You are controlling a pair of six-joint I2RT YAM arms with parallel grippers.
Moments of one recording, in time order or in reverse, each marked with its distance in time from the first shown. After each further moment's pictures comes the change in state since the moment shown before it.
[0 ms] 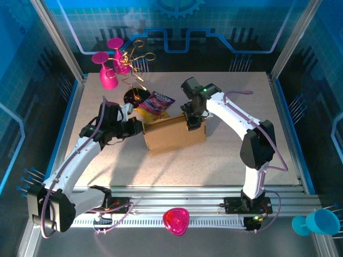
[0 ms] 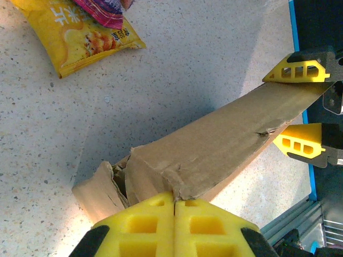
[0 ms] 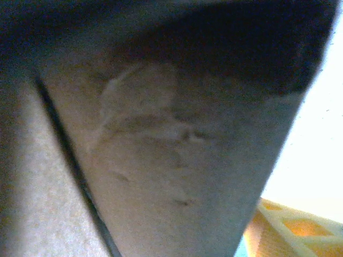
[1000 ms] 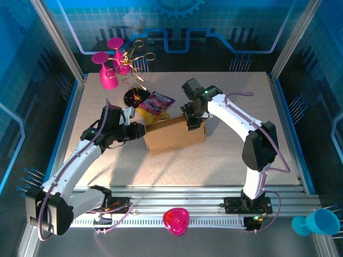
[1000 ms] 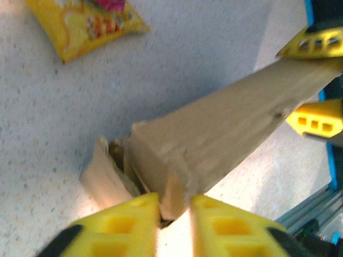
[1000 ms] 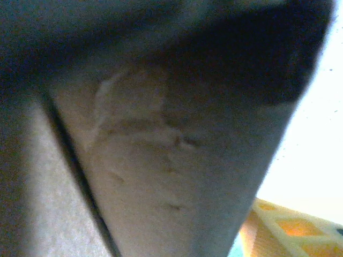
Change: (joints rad) left arm -0.045 -0.032 -0.032 -0.045 -0.052 0.032; right arm 0.001 -0.032 -0.057 0.059 -0.005 -0.009
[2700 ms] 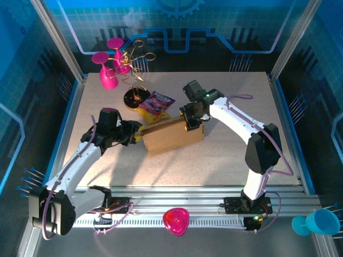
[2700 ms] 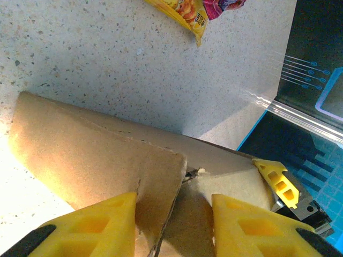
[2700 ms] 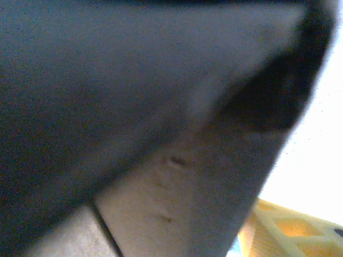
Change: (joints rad) left arm 0.072 -0.002 -0.093 0.138 0.051 -0.920; right arm 0.001 -0.047 -0.084 0.101 -0.033 -0.018
